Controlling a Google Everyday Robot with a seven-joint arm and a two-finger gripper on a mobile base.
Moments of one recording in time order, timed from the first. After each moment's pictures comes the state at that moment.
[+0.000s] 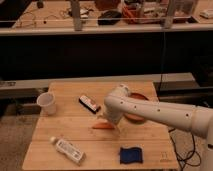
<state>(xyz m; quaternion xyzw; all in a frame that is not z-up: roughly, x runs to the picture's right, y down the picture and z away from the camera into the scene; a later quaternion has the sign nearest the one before) 0.034 0.200 0.814 -0.26 -0.20 -0.38 0.86</state>
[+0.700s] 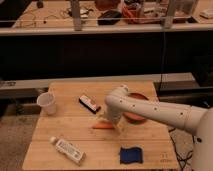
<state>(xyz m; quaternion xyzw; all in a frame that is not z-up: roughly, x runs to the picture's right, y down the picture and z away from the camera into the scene) 0.035 0.211 0.842 -0.29 -0.21 -0.36 0.86</state>
